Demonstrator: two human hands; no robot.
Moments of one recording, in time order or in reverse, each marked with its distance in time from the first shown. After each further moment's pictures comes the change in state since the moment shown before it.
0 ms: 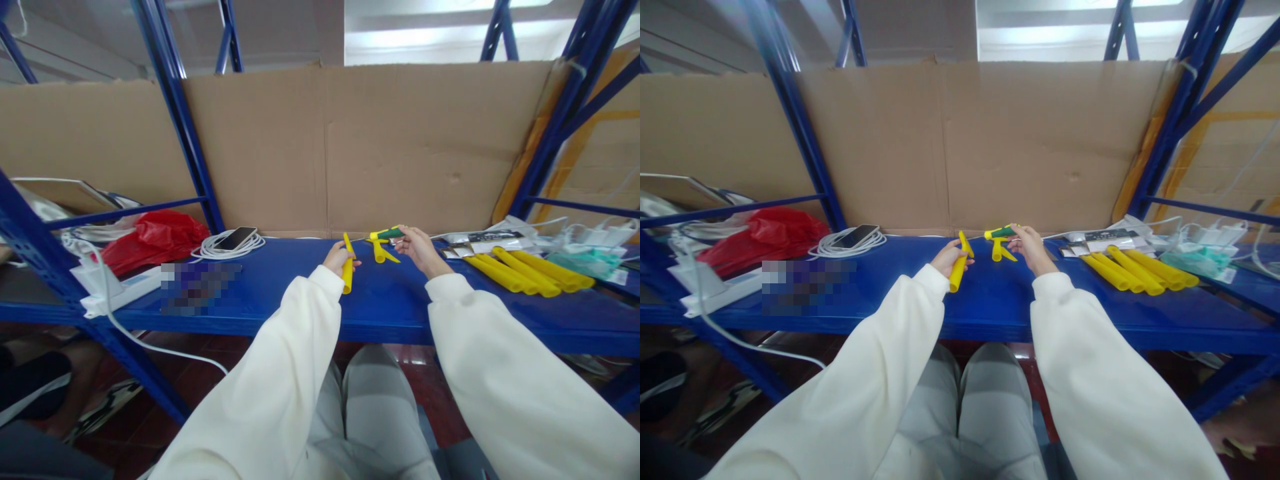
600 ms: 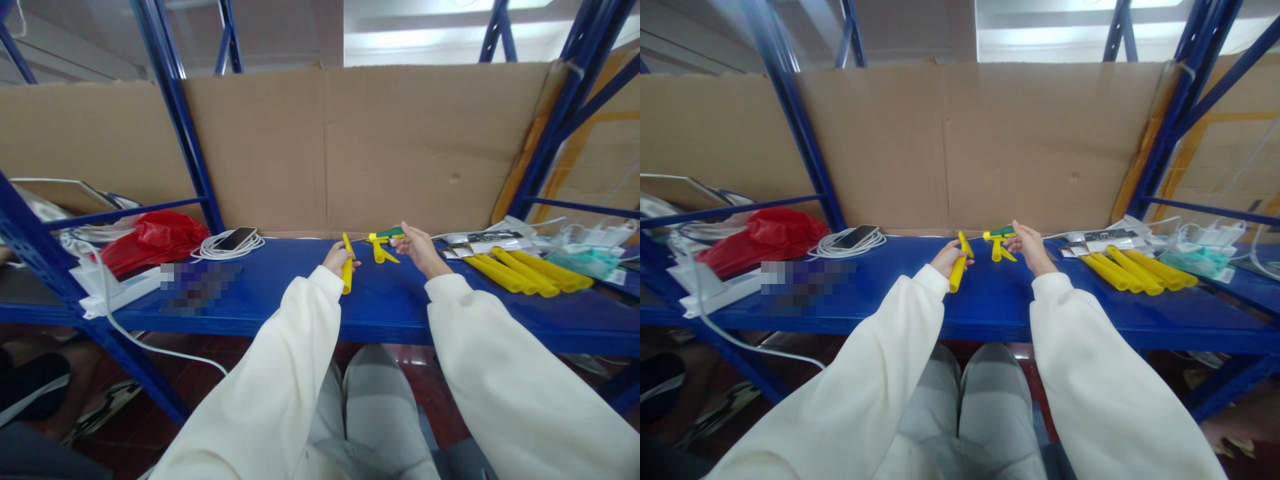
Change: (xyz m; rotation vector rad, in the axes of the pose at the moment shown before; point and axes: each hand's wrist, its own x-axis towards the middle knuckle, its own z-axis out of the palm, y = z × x) left_hand 0.000 0.000 0.001 -0.020 0.012 -0.003; right_hand -0.005 -0.006 0.001 -0.017 -0.061 -0.014
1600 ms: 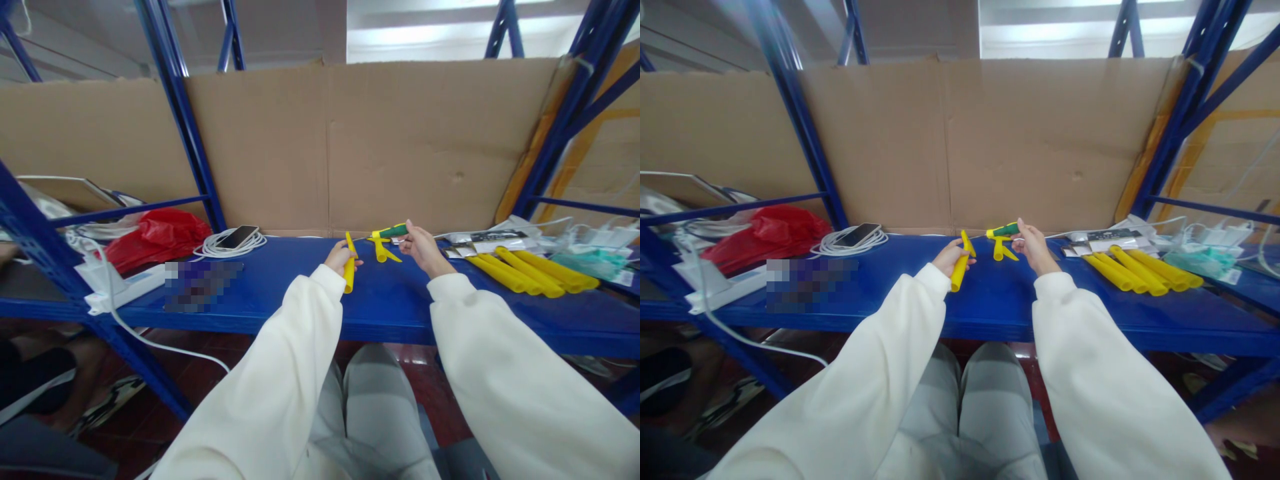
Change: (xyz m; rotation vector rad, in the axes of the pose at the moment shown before) left_hand -0.002 0.001 0.000 0.010 -0.017 0.004; right_hand 0.008 0.007 -0.004 0.038 0.024 -0.008
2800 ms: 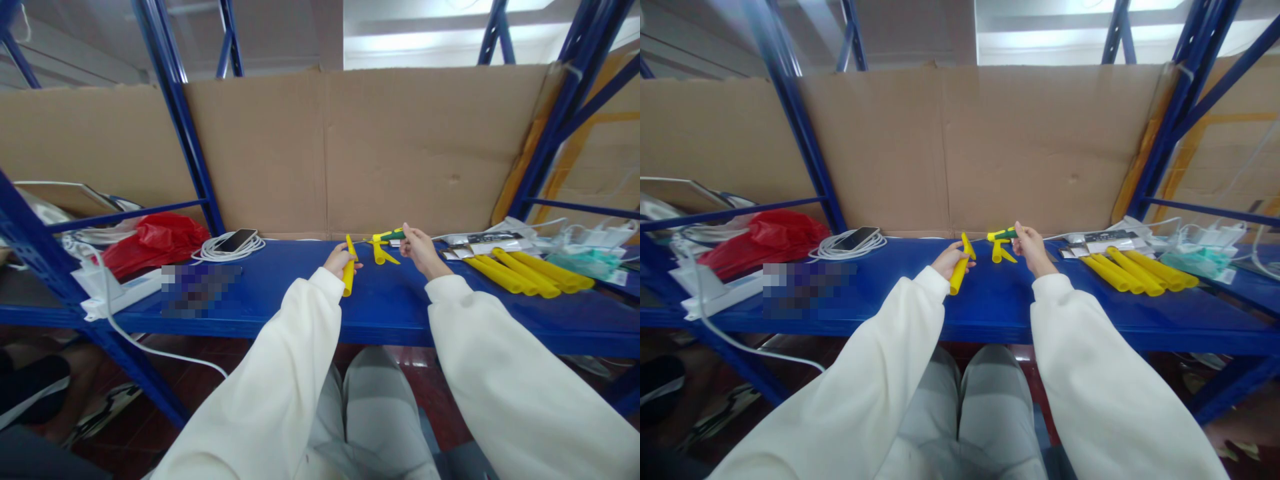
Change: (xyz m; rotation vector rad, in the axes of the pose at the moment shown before) left_hand 0.002 -0.002 0.000 0.006 -0.030 -0.001; right_hand 0.000 0.002 0.002 -0.056 0.107 -0.044
